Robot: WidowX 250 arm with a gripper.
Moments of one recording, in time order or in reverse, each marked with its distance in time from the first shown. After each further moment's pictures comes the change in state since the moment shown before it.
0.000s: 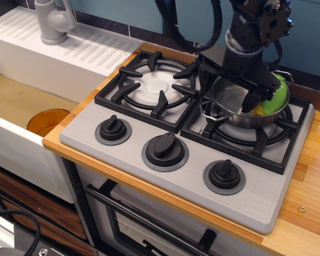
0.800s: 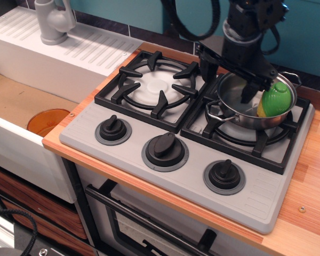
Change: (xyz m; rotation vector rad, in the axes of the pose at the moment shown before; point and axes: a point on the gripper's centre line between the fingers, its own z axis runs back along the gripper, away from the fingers) arm 0.016 0.016 -0.003 -0.020 -0.019 -0.037
